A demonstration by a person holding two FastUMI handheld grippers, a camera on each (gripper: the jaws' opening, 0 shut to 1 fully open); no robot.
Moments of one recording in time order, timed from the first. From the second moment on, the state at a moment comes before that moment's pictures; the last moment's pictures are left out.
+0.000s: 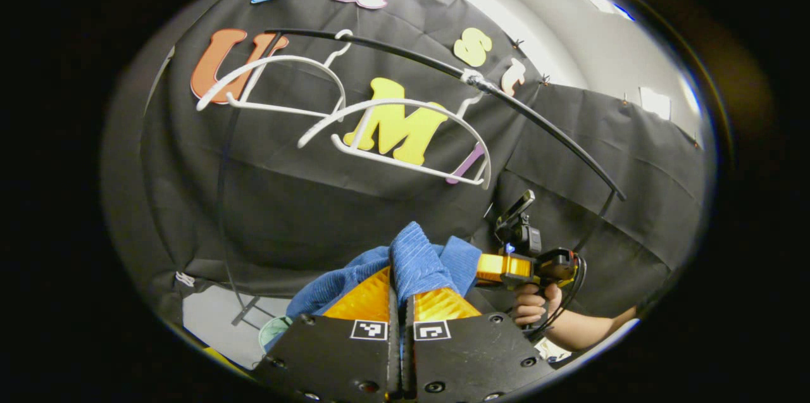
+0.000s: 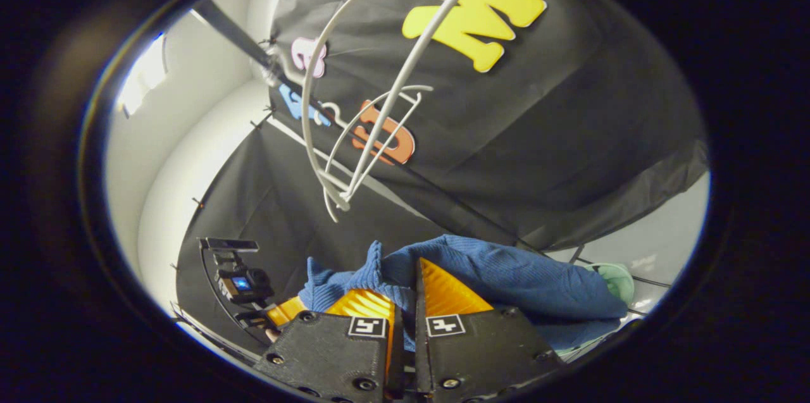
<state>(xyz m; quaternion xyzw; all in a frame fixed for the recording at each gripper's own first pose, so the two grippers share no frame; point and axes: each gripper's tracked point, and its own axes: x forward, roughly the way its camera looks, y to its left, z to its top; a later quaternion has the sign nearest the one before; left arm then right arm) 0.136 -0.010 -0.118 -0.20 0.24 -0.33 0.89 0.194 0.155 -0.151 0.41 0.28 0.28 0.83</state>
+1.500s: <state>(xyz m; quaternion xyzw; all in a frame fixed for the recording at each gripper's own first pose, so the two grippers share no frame) 0.163 -0.012 -0.327 -0.23 0.39 -0.23 0.86 0.243 0.173 -0.351 0.45 0.43 0.16 0.77</state>
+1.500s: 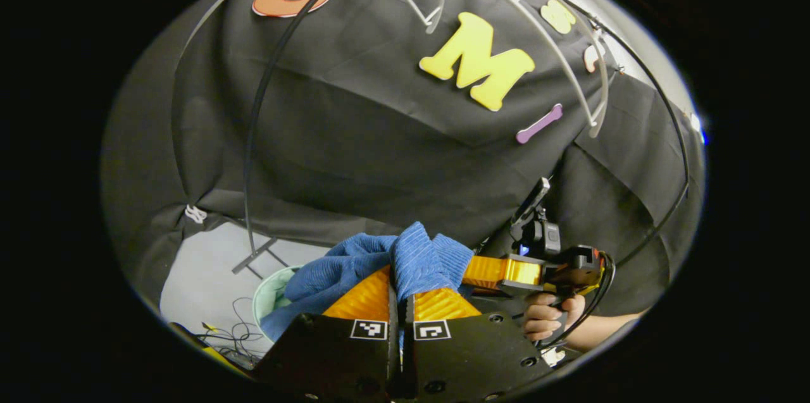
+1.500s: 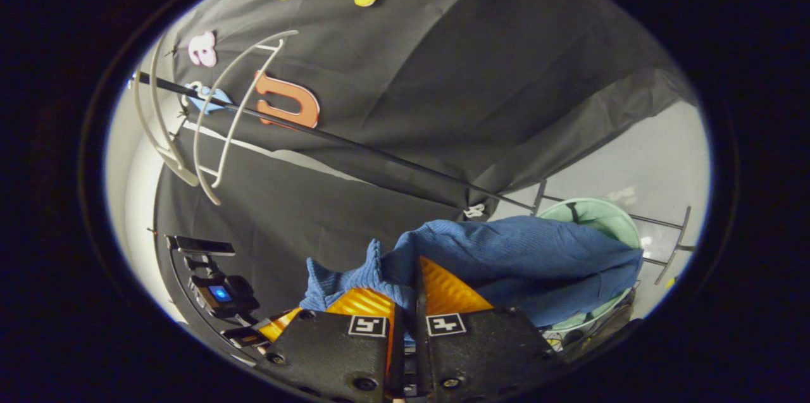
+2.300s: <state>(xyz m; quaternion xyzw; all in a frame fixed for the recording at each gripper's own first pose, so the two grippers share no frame) 0.150 0.009 -0.439 -0.17 0.52 -0.15 0.82 0.243 0.157 -0.455 0.32 0.56 0.06 0.76</state>
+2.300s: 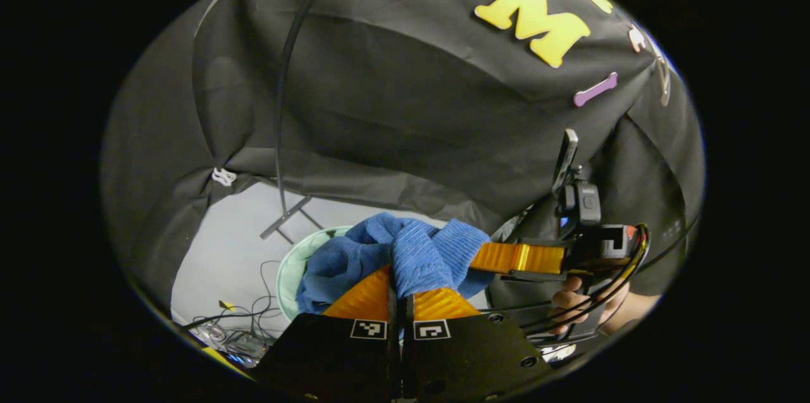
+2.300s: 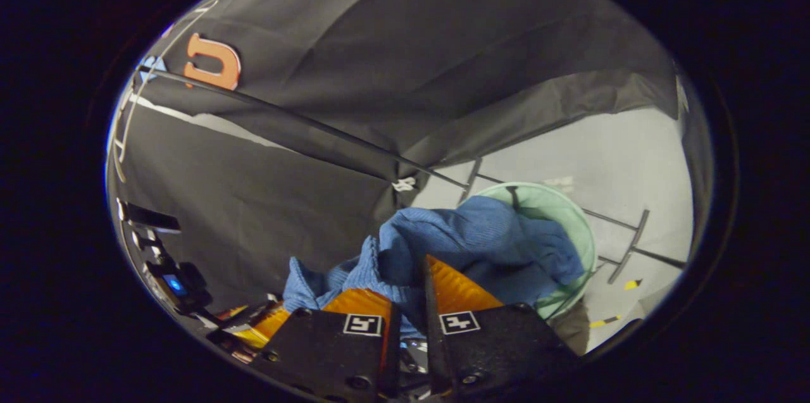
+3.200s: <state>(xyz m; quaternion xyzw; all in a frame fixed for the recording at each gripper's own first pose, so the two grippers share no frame) 0.133 0.036 -0.365 -0.09 0.51 -0.11 0.85 0.203 0.086 -0.337 0.02 0.48 0.02 0.88</state>
